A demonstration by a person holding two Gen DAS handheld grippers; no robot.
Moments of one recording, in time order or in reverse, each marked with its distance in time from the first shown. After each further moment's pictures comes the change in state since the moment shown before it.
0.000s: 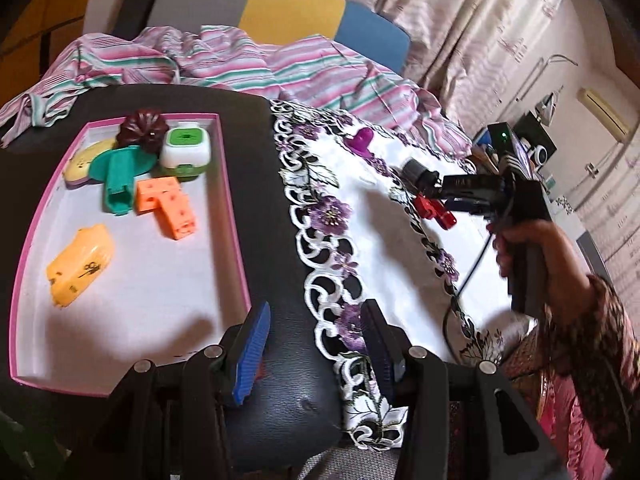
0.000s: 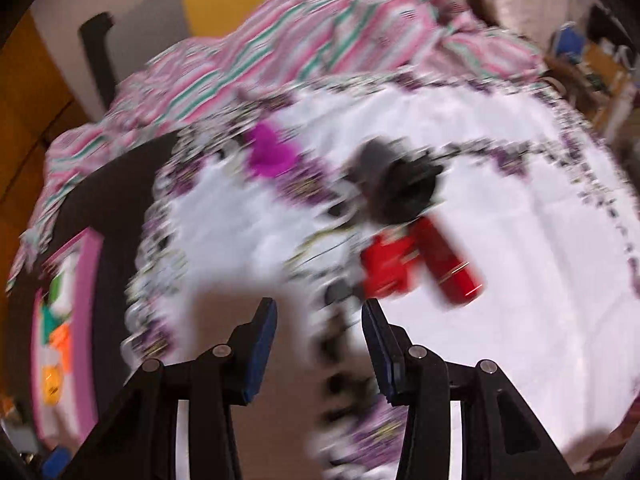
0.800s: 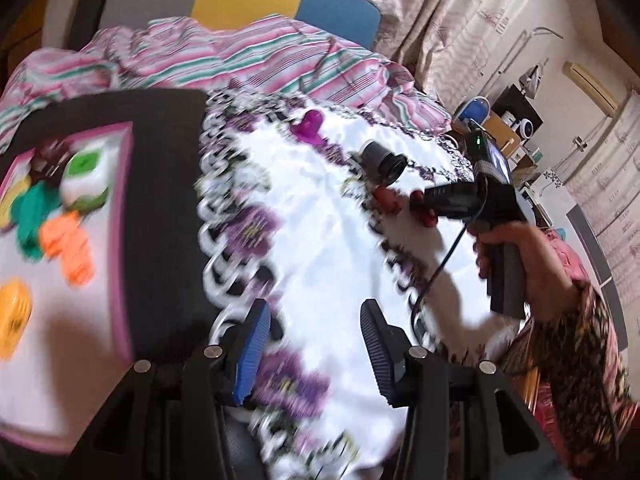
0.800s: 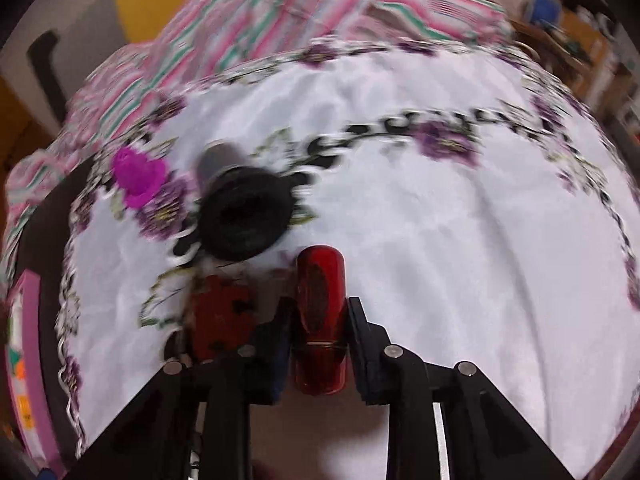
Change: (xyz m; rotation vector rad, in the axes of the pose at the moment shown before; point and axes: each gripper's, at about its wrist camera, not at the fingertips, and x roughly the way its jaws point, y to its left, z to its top) left arm 0.059 -0.067 0.040 0.083 0.069 -0.045; right arm 0.042 -0.091 0.018 0.113 0.083 -0.057
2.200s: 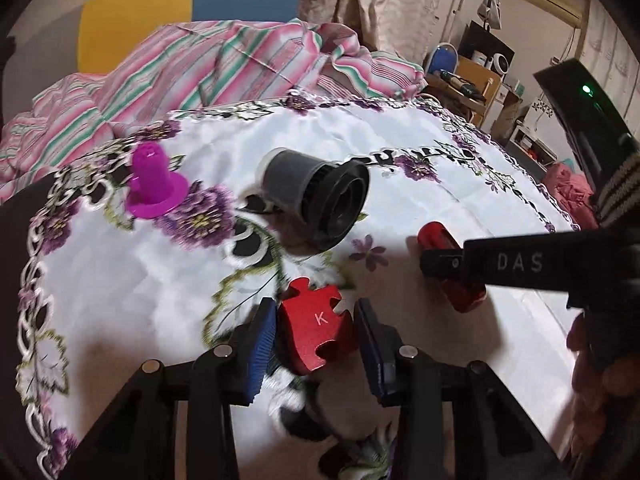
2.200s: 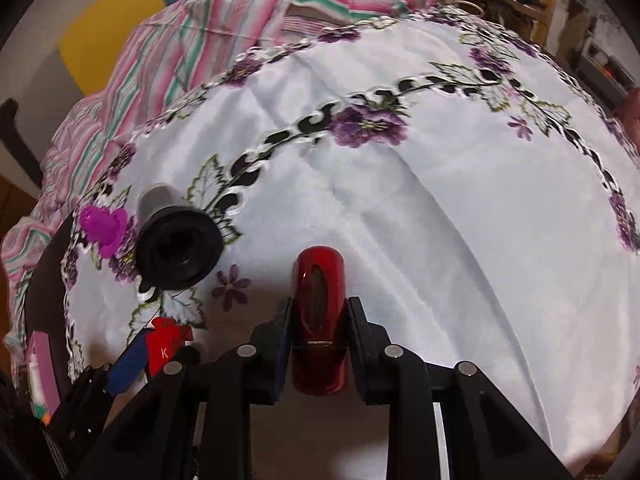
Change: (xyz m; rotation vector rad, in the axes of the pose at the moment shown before) left arm 0.187 -0.100 0.081 0.279 0.009 0.050; right arm -0.004 -0.029 0.002 0.146 0.011 0.063
